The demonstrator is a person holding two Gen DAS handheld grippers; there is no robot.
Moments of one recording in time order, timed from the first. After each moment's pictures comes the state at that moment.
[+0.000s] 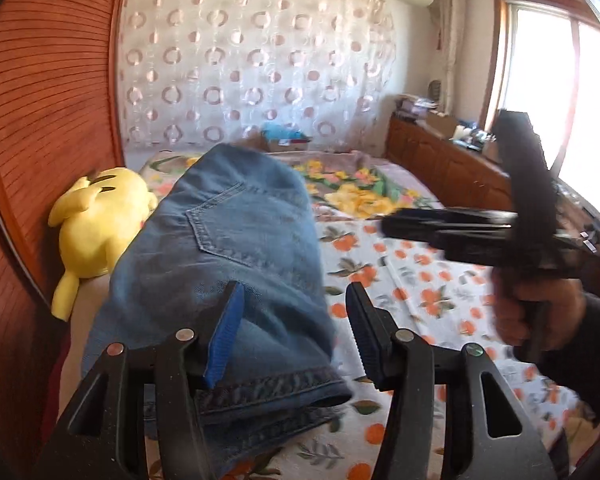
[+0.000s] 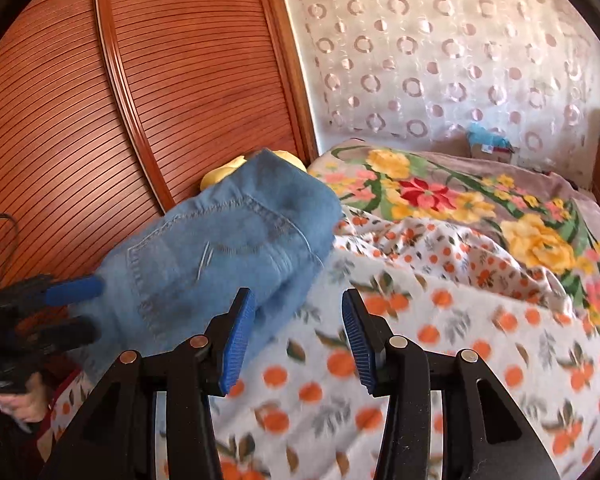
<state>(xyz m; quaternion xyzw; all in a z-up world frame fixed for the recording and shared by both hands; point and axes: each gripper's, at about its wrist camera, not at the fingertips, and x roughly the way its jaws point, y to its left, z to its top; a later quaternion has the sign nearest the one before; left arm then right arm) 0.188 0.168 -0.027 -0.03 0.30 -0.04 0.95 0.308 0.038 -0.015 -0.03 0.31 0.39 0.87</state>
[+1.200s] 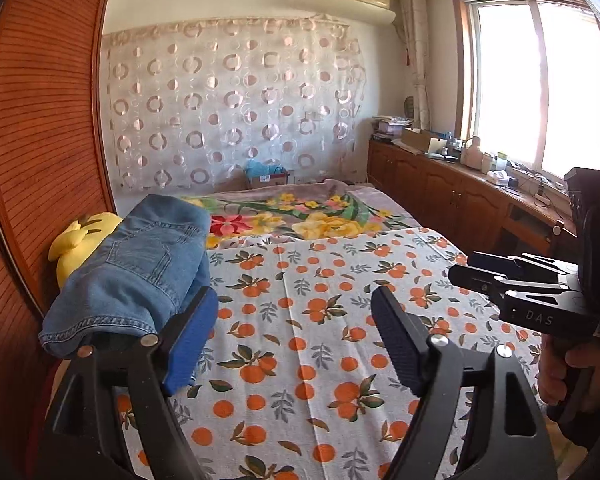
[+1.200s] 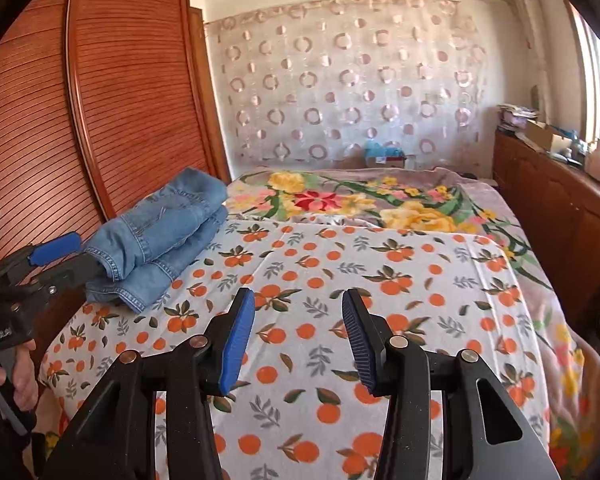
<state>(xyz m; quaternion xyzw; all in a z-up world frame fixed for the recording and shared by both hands) 0.109 0.026 0.009 0.01 0.23 -0.05 0.97 0.092 -0.107 0.029 0.00 0.26 0.24 0.93</state>
